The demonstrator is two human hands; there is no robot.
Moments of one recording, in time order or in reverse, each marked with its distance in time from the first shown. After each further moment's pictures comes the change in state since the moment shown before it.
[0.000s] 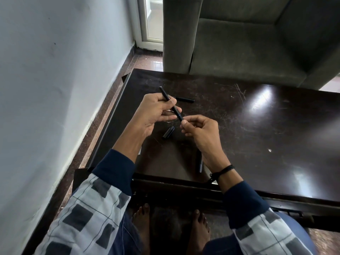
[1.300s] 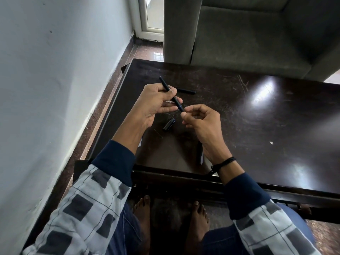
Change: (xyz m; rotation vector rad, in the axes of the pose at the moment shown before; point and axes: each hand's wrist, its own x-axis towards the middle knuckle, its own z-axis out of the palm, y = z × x) left_hand -0.002 0.002 0.001 -0.026 0.002 -0.020; right_hand -0.002 -0.001 0.001 0.021 0.004 -0.035
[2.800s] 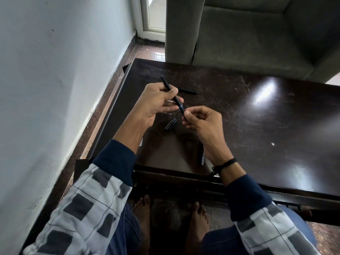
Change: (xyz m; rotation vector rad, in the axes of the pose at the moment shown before) left_hand 0.001 -0.001 -0.002 0.025 0.006 0.014; right_hand -0.001 -0.001 0.001 0.018 -0.001 0.024
